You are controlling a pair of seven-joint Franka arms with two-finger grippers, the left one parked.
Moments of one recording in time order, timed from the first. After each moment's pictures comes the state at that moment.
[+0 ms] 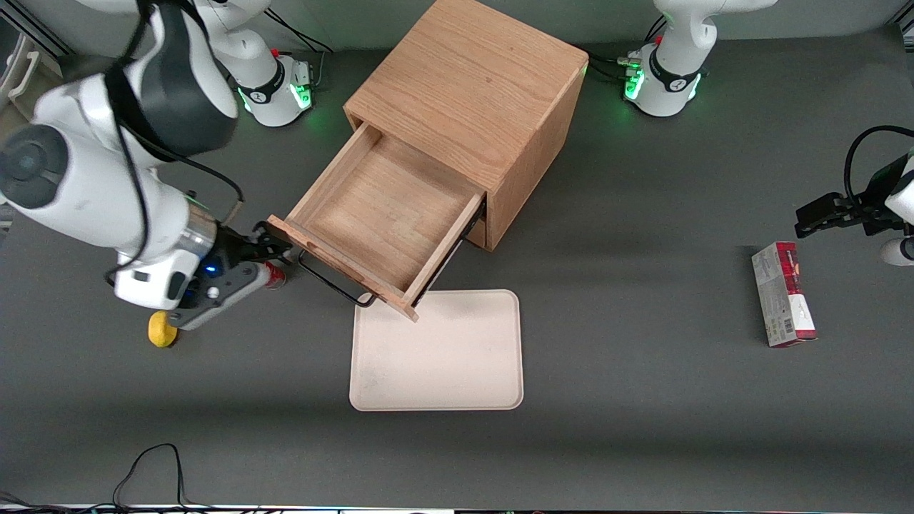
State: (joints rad) arm 0.51 0.34 -0.32 -1.30 0.20 1.61 -0.23
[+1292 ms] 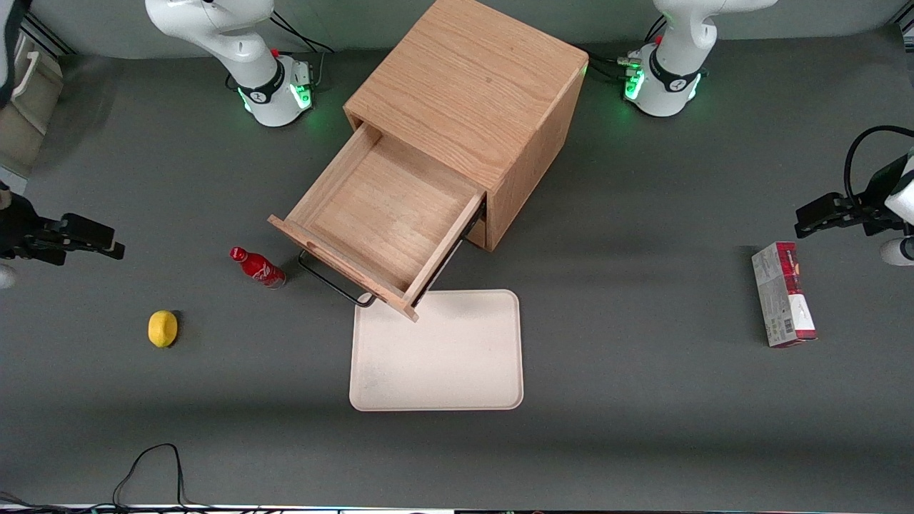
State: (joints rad) arm 0.11 0.22 -0.20 -1.31 0.12 1.51 -0.09
